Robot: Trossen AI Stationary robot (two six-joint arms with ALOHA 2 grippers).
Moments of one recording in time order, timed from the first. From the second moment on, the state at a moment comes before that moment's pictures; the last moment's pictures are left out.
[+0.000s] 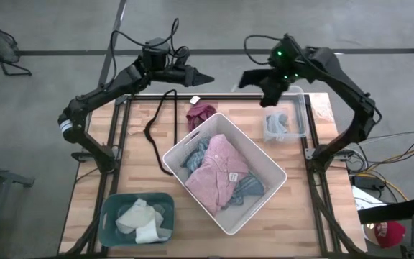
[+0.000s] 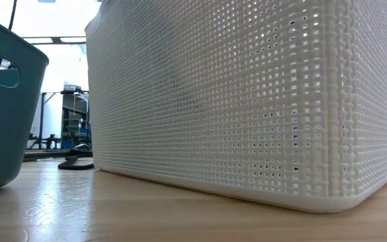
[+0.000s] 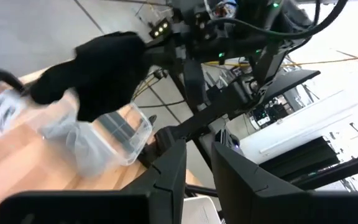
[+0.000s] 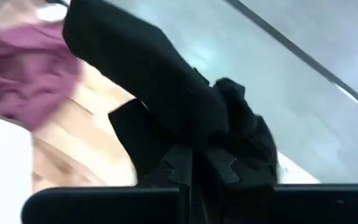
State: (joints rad) left arm 0.57 1.52 1.63 -0.24 0.57 -0.78; right arm -0.68 1.54 1.92 -1.41 0.25 0.16
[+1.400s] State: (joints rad) left arm 0.53 1.44 1.67 -0.36 0.61 -0.81; right arm -0.58 1.32 1.47 -1.28 0.29 0.17
